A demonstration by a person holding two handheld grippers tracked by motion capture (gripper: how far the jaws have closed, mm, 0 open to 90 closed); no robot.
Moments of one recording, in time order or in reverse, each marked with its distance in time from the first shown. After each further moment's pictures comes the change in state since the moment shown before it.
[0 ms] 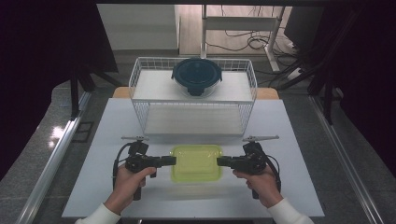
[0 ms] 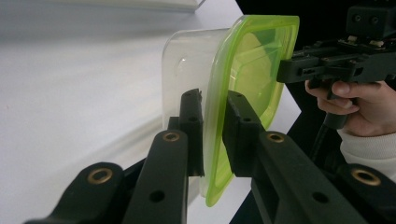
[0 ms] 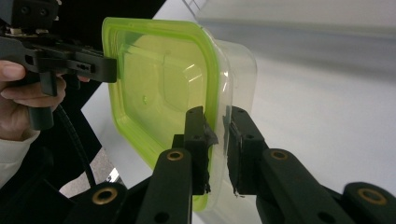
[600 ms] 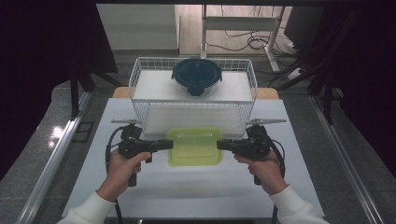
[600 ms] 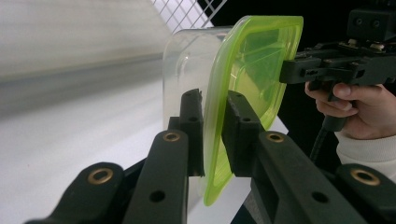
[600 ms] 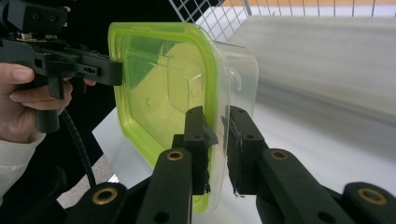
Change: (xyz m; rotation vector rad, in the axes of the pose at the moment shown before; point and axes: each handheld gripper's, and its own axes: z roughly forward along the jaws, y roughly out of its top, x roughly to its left) left arm -0.026 0.040 -0.030 -0.077 -0.002 0.070; right arm 0.029 0.047 -0.025 -0.079 -0.003 -0.089
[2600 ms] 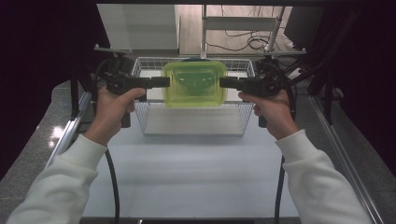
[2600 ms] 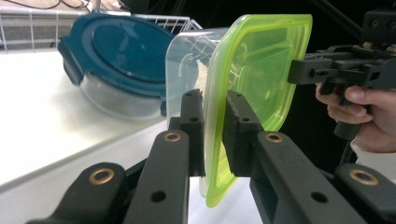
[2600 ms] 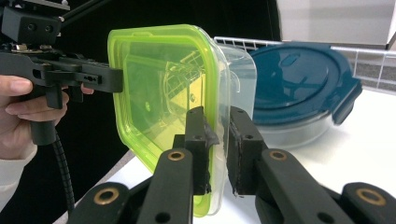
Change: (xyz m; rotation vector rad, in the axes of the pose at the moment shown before) left arm -0.051 0.147 -0.045 -0.125 0.067 0.157; right arm 0.031 0.149 -0.040 -0.157 -0.032 -0.129
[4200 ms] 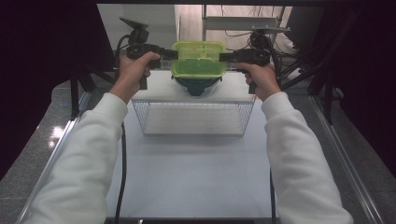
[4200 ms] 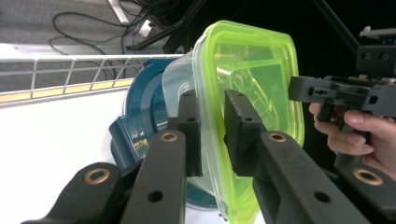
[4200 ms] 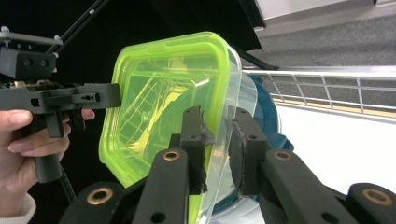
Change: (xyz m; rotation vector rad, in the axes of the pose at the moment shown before) left arm 0.081 0.070 0.072 0.047 0.002 -0.208; right arm -0.091 0.051 0.062 0.030 -0.033 0.281
